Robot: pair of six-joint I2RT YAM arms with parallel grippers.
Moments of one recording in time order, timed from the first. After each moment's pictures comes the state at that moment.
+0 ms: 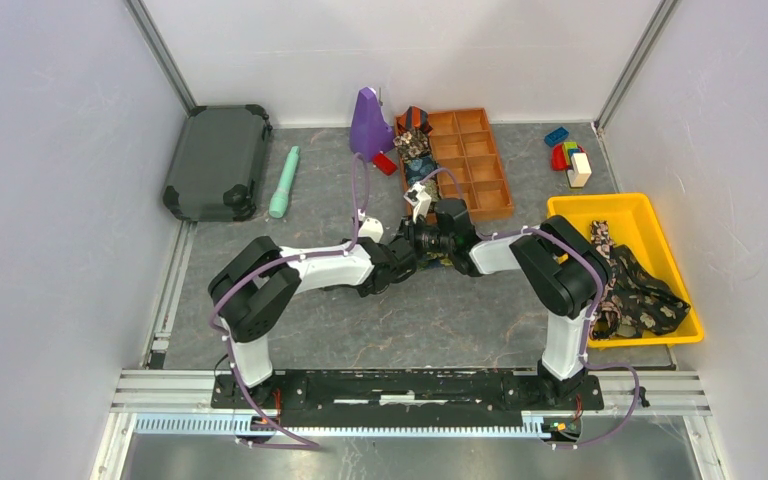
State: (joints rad) left arm -0.91 1.83 1.09 -0.82 -0.91 -0.80; right arm 0.59 1.91 0.85 0.63 -0.62 0.52
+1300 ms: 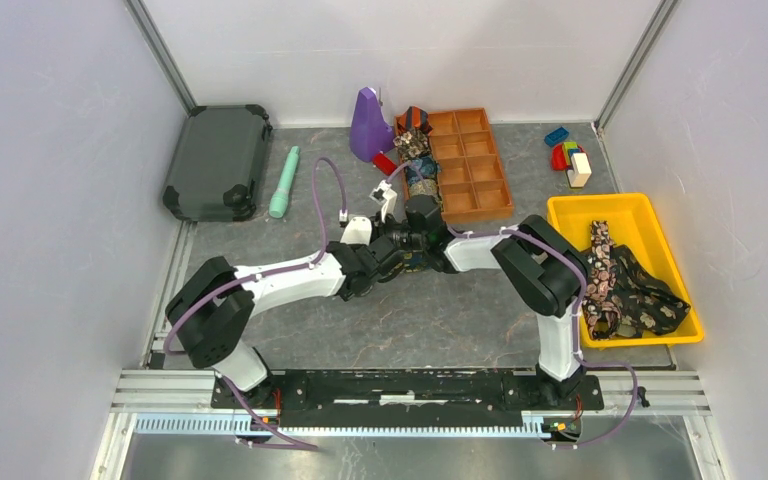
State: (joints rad) left arm -0.91 1.60 0.96 -0.69 -0.75 -0.79; right arm 0.72 1.97 1.01 0.63 -0.63 0.50
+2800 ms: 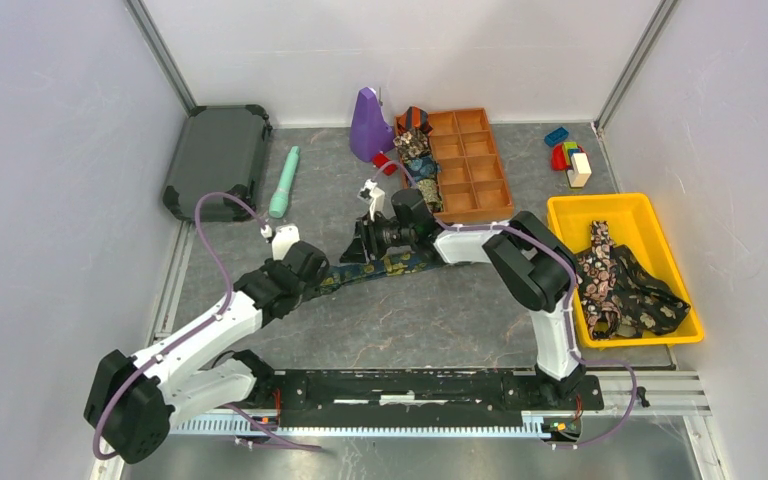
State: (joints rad) left arm -0.63 0.99 0.60 -0.63 -0.53 -0.72; right arm 0.74 2.07 1.17 0.47 -0.67 0.44
